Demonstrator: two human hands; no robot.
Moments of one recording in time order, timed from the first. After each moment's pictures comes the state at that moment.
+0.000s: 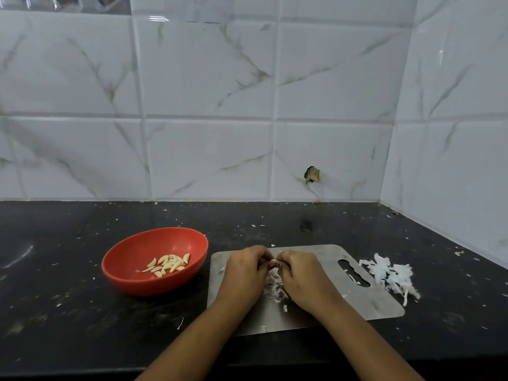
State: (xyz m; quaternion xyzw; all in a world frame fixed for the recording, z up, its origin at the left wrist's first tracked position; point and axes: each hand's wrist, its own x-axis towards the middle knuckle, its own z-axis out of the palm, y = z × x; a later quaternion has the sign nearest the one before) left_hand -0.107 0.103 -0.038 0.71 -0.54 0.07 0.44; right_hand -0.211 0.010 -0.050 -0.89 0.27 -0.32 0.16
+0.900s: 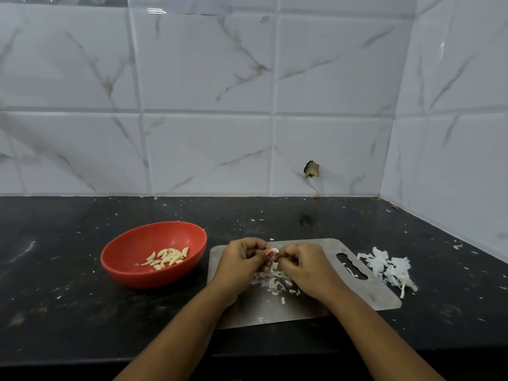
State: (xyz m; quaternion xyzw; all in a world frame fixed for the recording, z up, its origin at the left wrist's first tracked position) left_hand -0.097 0.099 -0.041 0.57 -0.44 -0.27 0.63; right_hand -0.222 0.004 -0.042 -0.88 0.23 -0.31 0.28
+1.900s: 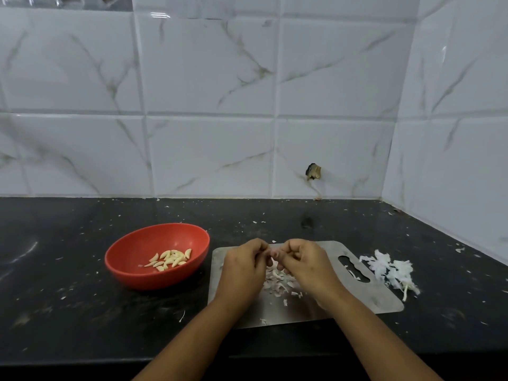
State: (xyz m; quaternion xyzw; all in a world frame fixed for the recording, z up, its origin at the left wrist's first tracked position) left_hand -0.111 0.111 -0.038 0.69 -0.52 0.07 0.50; right_hand -0.219 0.023 -0.033 -0.77 0.24 -0.36 0.46
